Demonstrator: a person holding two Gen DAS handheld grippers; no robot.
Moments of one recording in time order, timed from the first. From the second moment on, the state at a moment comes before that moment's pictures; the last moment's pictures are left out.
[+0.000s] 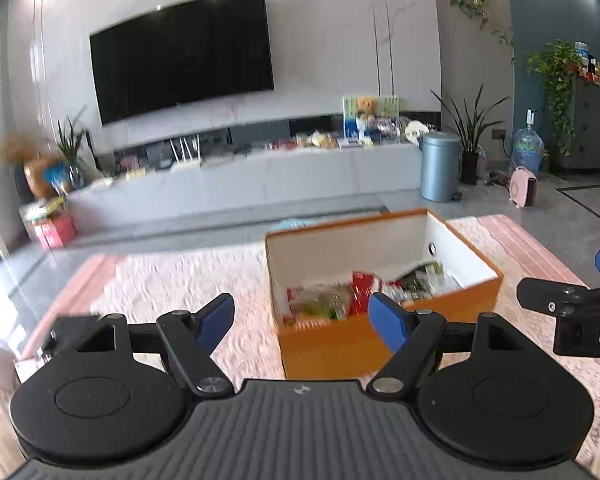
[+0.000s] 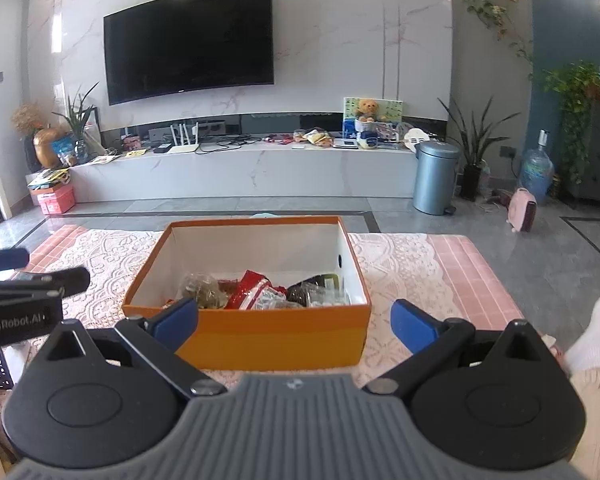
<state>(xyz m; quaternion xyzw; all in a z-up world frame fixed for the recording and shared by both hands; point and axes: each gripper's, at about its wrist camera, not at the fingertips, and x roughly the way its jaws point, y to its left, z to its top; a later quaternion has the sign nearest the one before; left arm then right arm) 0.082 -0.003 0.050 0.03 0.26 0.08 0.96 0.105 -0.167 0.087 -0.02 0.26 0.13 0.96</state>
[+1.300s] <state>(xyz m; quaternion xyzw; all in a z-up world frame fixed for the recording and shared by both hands) 0.090 -0.001 -0.003 0.00 0.35 0.08 0.93 0.123 -0.164 0.030 -0.04 0.31 0.10 0.94</state>
